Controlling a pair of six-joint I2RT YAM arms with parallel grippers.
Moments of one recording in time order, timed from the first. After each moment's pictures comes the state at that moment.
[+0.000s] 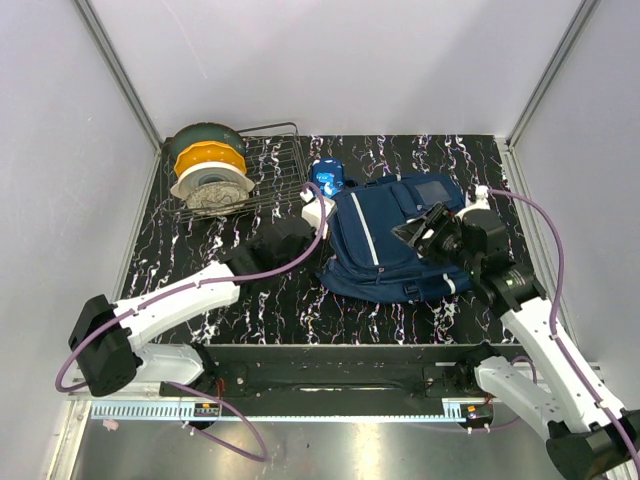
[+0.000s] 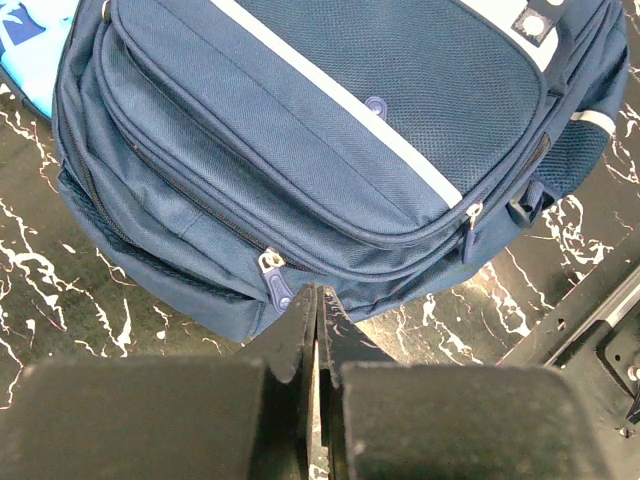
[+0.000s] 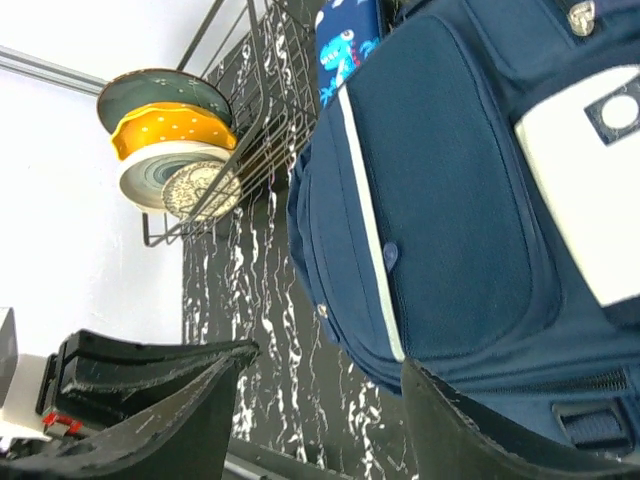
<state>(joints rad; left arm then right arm) -0.90 1.26 0.94 -0.19 -0.10 -0.30 0.38 0.84 0.88 -0.47 -0.13 0.90</state>
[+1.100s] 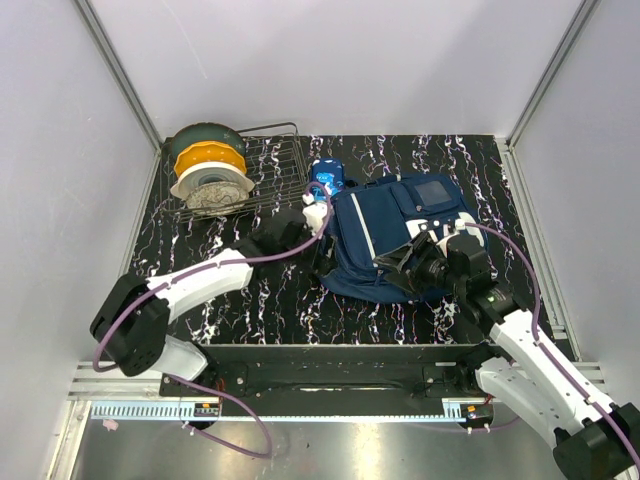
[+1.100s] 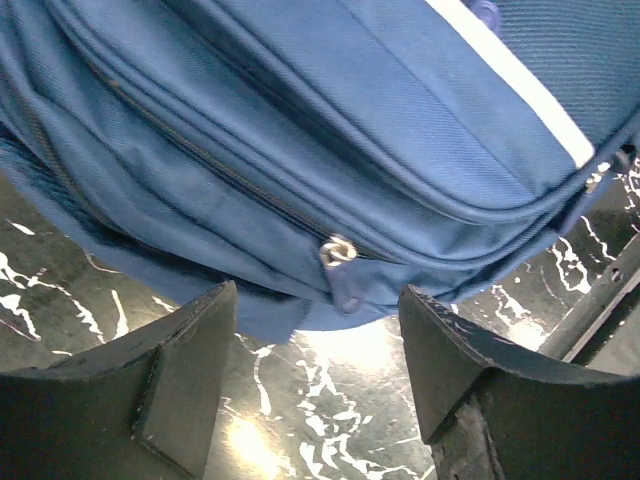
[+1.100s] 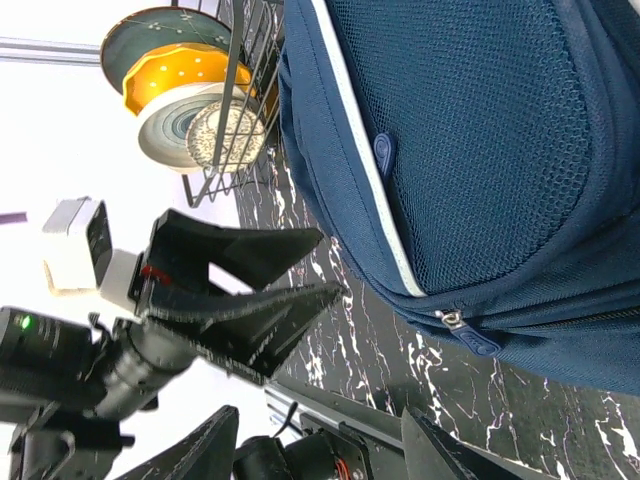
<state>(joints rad) -0.76 1.41 0.88 -0.12 0.13 -0.24 0.44 0.76 0.58 -0.30 -0.33 1.23</state>
